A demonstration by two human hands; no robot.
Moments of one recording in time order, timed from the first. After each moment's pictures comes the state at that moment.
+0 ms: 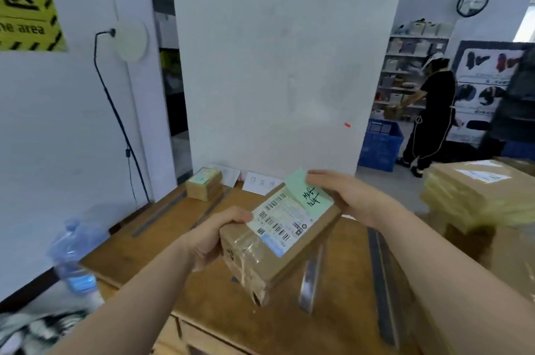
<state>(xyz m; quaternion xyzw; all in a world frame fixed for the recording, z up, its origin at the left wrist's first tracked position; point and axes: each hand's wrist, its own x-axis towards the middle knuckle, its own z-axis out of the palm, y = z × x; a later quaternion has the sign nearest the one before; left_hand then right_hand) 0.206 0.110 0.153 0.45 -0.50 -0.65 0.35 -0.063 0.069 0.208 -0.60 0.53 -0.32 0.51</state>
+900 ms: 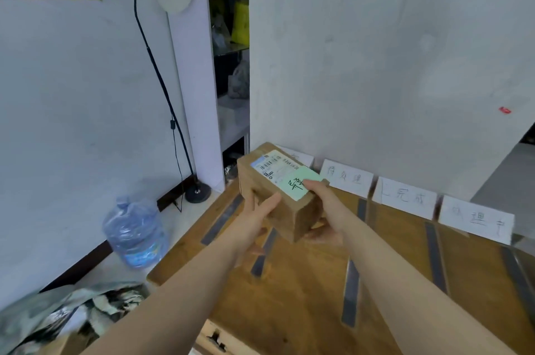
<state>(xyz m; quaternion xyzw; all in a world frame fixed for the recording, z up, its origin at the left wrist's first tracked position) 0.425 -0.096 0.063 0.54 -0.39 -0.64 0.38 0.247 -0.142 0.073 -0.33 0.58 -0.33 0.67</state>
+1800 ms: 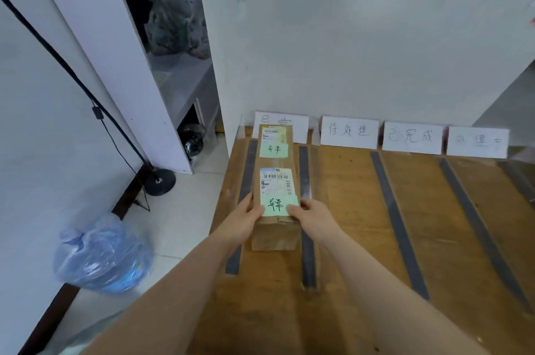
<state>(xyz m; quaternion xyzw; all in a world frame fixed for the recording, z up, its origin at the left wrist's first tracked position) 0.558 -0.282 -0.057 0.54 -0.52 -0.64 0.16 0.387 -0.239 -0.050 -0.38 0.73 -0.32 0.47</state>
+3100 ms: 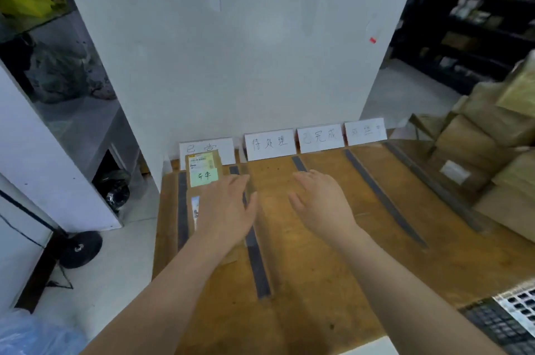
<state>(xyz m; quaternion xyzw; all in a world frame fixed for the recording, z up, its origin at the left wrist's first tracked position) 0.480 -0.247 0.060 0.44 -0.88 -0.15 0.14 0.322 -0.155 0.060 -0.54 0.82 -0.18 0.01</state>
